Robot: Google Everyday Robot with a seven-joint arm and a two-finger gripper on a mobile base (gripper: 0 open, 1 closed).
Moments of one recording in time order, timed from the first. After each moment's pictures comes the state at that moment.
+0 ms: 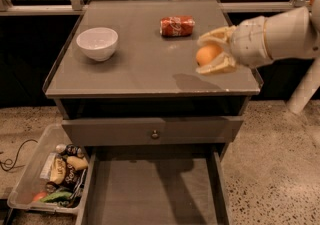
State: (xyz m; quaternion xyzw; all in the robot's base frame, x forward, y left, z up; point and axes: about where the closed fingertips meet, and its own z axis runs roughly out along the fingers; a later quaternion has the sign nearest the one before) arm 0.565 -0.138 0.928 -0.67 0.57 0.03 0.48
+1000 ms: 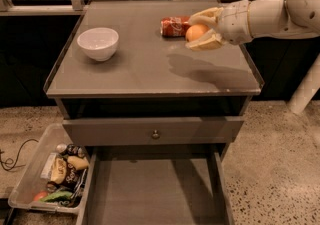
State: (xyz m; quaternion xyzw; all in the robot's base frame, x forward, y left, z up) arm 0.661 -0.123 0.937 -0.64 0.55 0.08 0.53
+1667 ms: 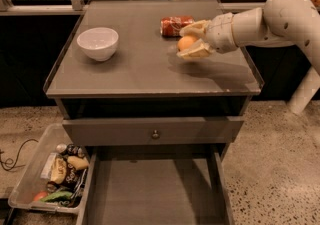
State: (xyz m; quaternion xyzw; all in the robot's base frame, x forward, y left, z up) arm 0.685 -0.109 0.893 -0.63 0.58 0.12 0.51
